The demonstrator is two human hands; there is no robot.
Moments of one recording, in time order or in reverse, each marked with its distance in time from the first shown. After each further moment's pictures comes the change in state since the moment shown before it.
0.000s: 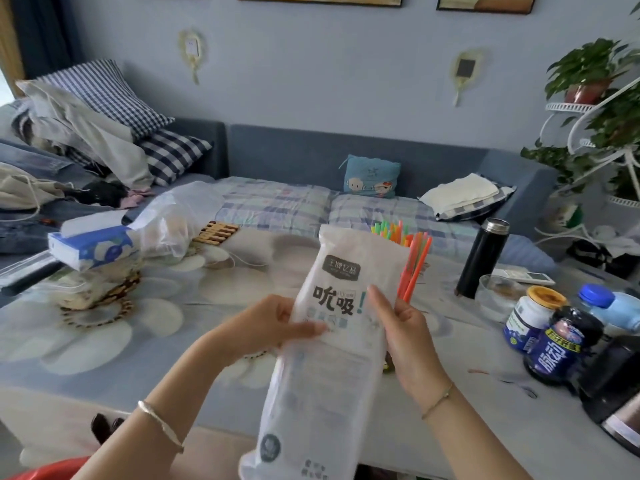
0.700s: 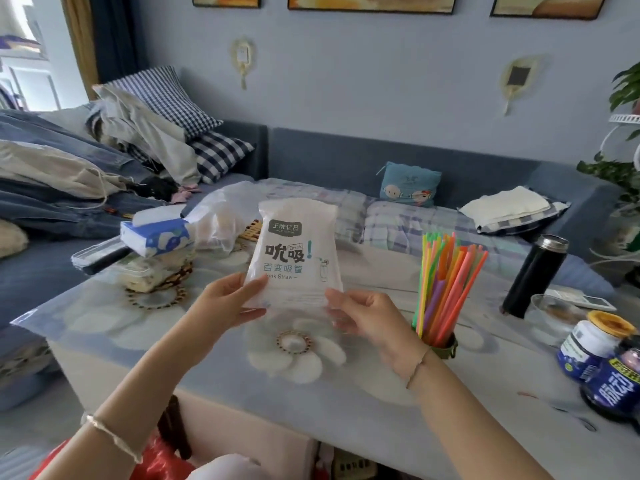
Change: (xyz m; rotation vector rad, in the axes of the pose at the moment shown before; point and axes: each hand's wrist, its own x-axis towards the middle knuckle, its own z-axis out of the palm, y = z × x) left_hand -0.069 -0.023 -0.064 -0.476 0.555 -0.014; right_hand 0.014 0.008 0.086 -0.212 -0.366 0.112
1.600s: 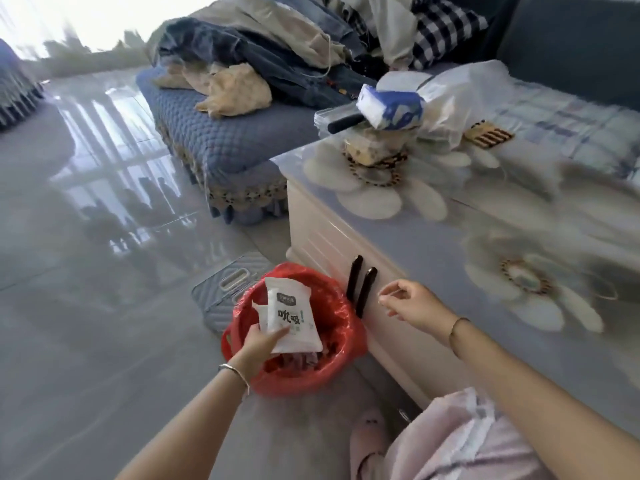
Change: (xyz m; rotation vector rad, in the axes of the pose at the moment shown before) left_hand -0.154 -0.287 -0.224 -0.140 0.803 -0.588; right_hand 0.029 0.179 0.205 -0.657 -0.568 0.198
